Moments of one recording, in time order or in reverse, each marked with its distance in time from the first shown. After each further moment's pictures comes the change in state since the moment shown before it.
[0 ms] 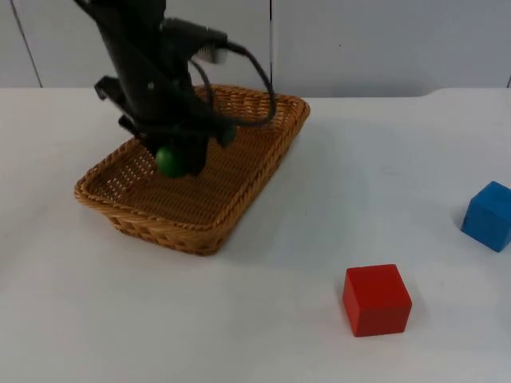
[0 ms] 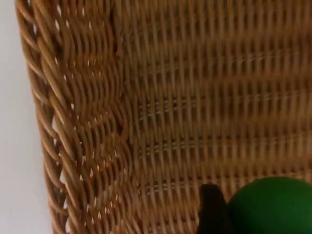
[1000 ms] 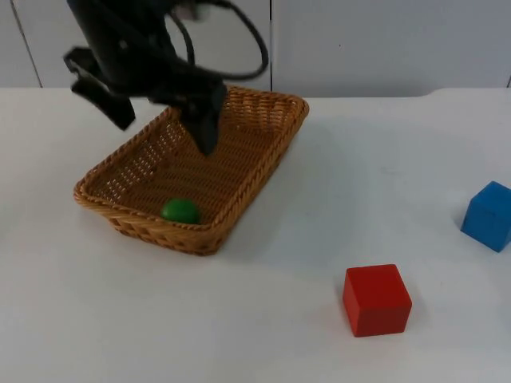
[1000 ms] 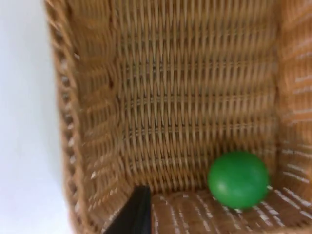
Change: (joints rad) right arm 0.000 0.000 0.000 0.002 0.000 0.002; left arm 0.000 -0.238 0.098 -0.057 0.082 -0.033
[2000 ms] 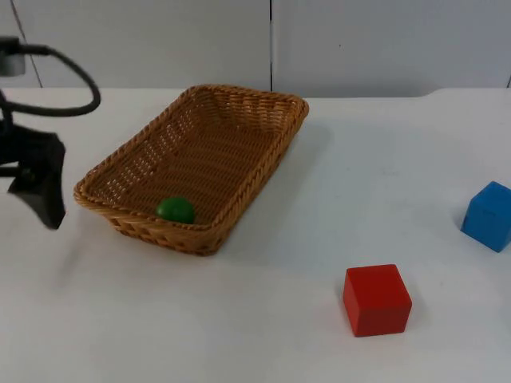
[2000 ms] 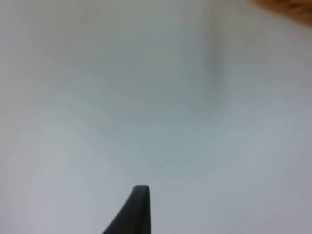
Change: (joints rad) right arm 0.000 0.000 0.000 0.002 0.000 0.000; left arm 0.266 -0.327 0.559 0.001 -0.074 -0.118
